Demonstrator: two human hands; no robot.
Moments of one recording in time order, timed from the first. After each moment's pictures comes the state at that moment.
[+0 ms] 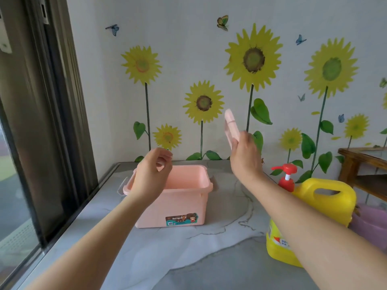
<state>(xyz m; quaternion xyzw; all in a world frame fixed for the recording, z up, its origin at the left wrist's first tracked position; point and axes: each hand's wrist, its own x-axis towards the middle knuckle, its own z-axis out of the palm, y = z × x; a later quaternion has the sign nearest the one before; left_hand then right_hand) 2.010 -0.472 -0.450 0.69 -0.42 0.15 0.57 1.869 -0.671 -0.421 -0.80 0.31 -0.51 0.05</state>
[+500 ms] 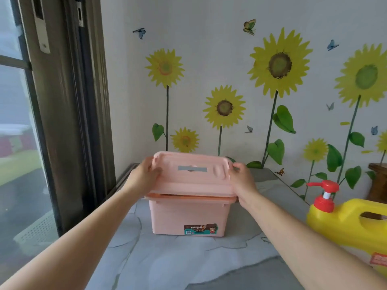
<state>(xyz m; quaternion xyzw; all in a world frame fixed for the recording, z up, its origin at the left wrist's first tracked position) 2.102 -0.437 -0.454 0.85 -0.29 0.00 0.44 1.937 -0.649 -0.460 -0.71 0.33 -0.40 0.48</state>
